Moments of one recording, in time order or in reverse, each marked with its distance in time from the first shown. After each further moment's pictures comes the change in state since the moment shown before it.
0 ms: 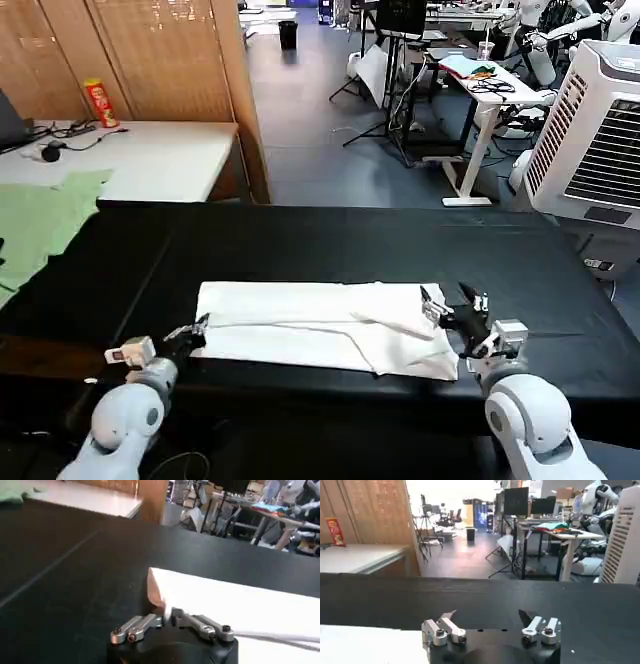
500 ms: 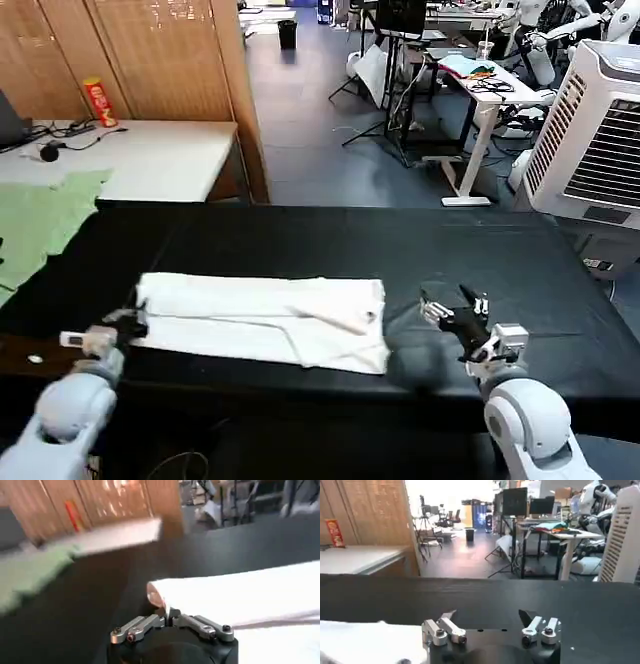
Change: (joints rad) left arm 0.009 0.257 -0.075 0.052 0.377 -0.117 0.019; right arm -0.014 0.035 -0.004 0.006 -0.011 0.002 -0.005
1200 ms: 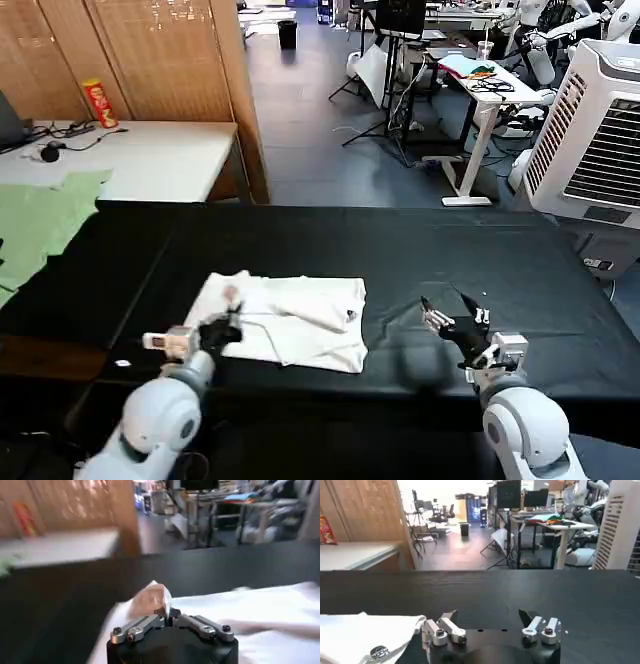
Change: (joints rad) left arm -0.062 -0.258 0.340 -0.304 -0.366 0.224 -0.217; right arm -0.033 0.032 0.015 -0.013 -0.032 -0.001 -0.002
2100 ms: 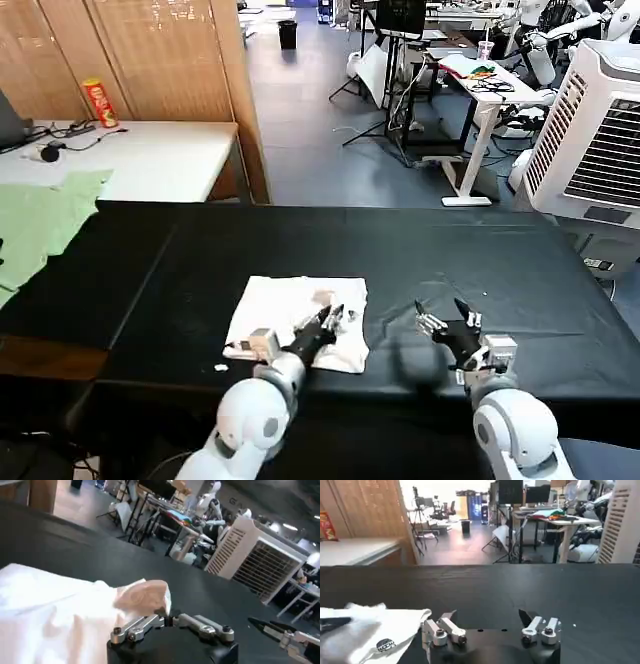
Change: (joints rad) left arm -0.065 -0.273 0.186 0.118 -0.025 -0.096 0.041; right arm 0.014 0.016 -0.029 -0.023 -0.025 0.005 -0.016
